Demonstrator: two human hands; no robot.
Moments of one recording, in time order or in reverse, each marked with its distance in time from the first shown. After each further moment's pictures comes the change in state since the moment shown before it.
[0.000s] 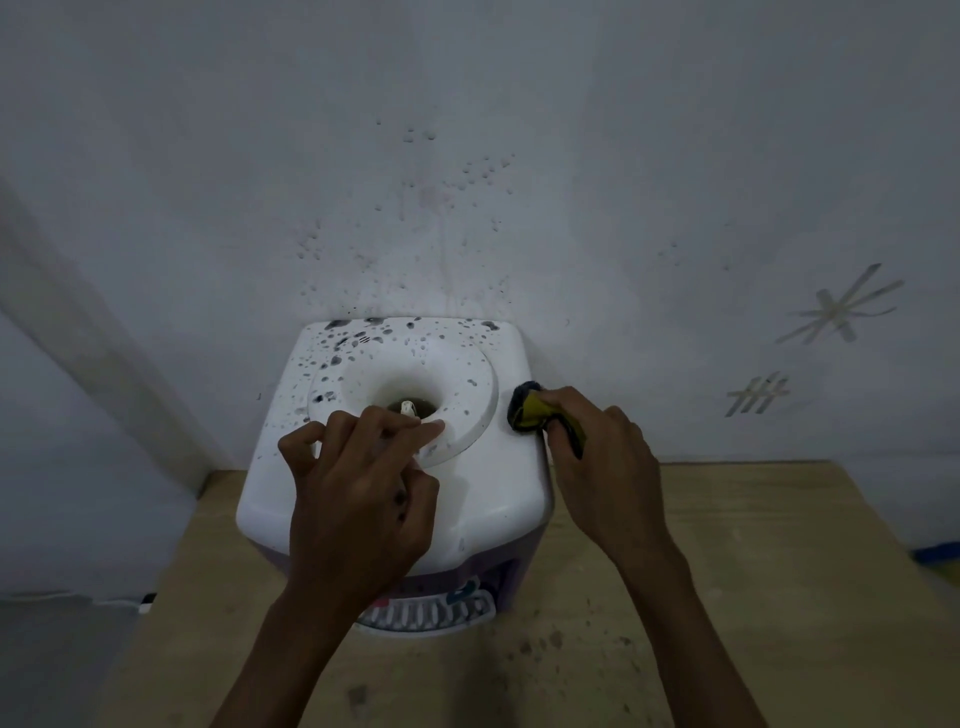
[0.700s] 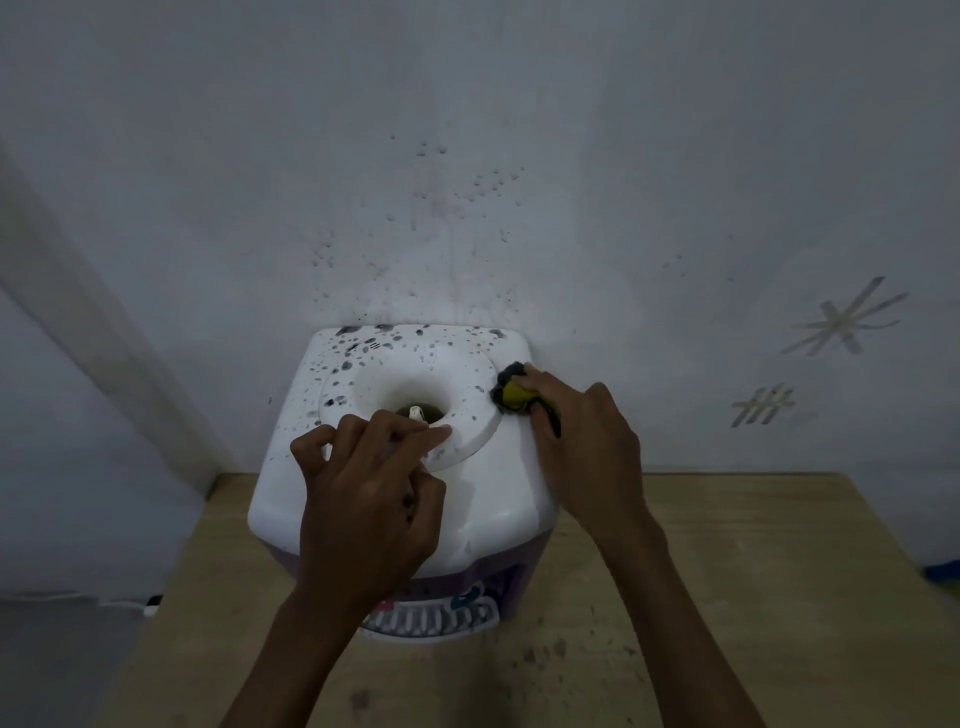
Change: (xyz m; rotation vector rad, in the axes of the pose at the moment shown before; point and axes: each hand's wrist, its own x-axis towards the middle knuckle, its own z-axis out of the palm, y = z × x) left_hand -0.001 0.000 0.000 -0.025 -0.002 -0.022; right_hand 0.024 -0.018 0.009 -0.032 0.026 -0.061
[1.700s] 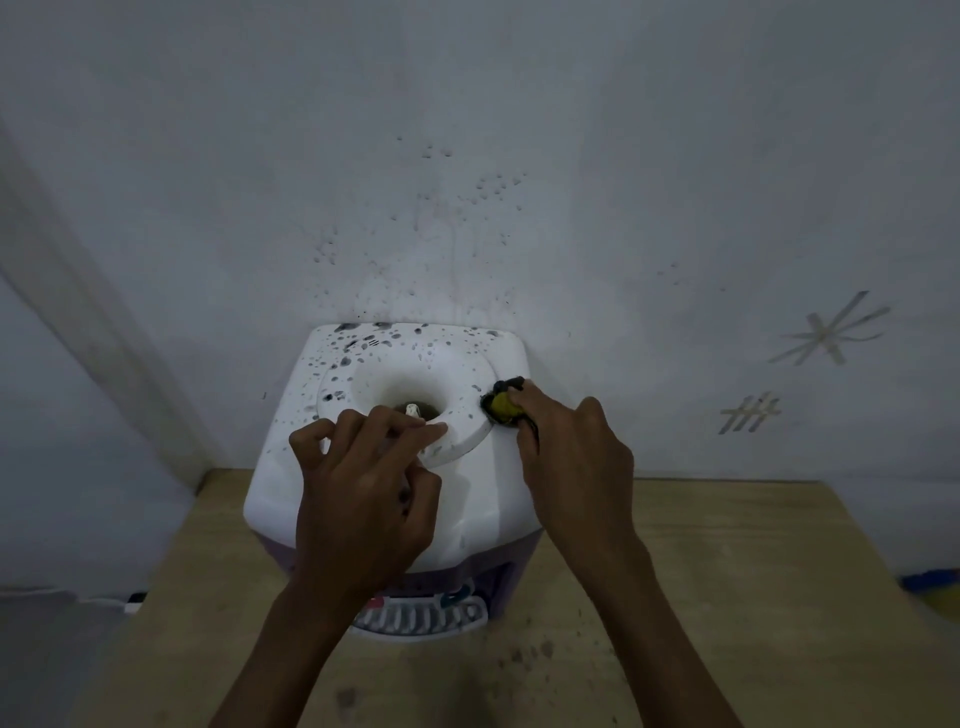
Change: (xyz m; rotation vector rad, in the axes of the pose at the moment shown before) left_hand 0.000 0.000 -0.001 0.003 0.000 -0.009; right_hand -0.019 -0.027 -0.005 -0.241 0.101 -0.060
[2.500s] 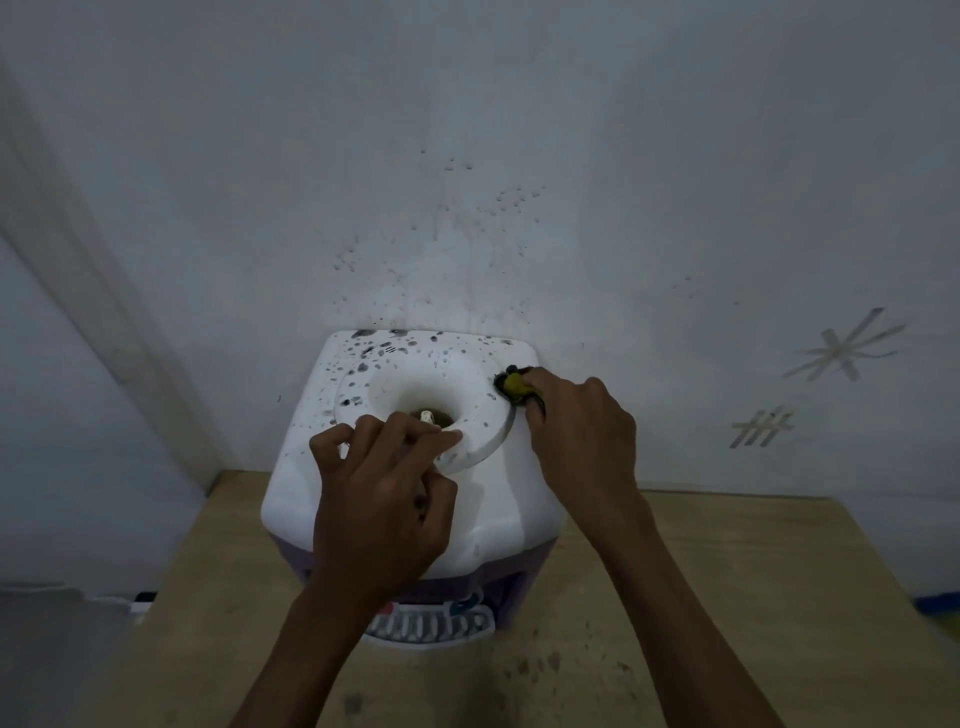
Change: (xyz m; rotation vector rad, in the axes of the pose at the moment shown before) left_hand 0.000 0.001 -0.001 -0.013 -0.009 -0.027; right_hand 0.037 0.003 0.011 -0.112 -0.014 -0.027
